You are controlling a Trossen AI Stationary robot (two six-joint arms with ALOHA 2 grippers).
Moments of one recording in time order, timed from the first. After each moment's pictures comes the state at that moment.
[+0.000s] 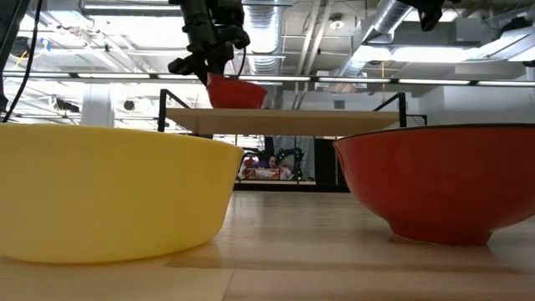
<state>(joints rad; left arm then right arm) 0.50 1.73 1.75 -1.27 0.06 -0.51 0.07 0.59 0.65 -0.12 0.16 0.10</state>
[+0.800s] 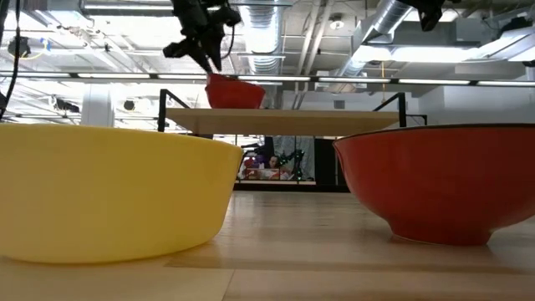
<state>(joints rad) 0.53 1.60 1.75 -1.19 0.00 -0.49 0.07 0.59 0.65 -0.12 0.16 0.10</state>
